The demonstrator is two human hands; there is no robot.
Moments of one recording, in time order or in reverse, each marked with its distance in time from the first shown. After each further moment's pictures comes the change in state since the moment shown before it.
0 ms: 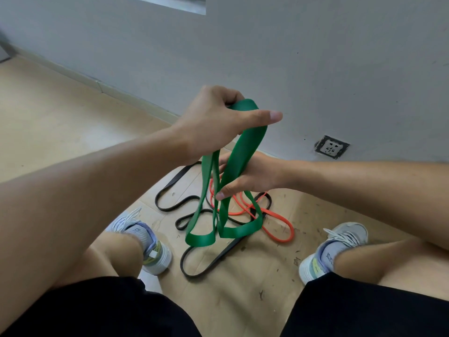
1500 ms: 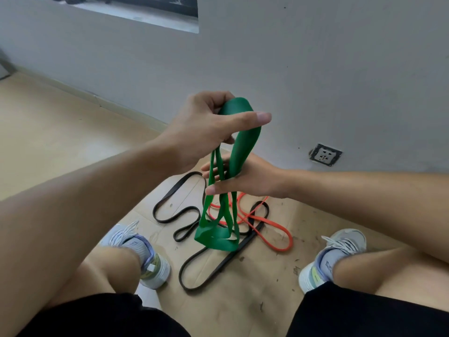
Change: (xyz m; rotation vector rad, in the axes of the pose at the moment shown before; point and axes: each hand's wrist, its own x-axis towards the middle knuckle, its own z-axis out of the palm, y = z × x) left_hand 0.002 0.007 -0.003 -0.258 -0.018 0.108; right_hand -0.013 -0.014 -0.006 0.030 0.217 -0.060
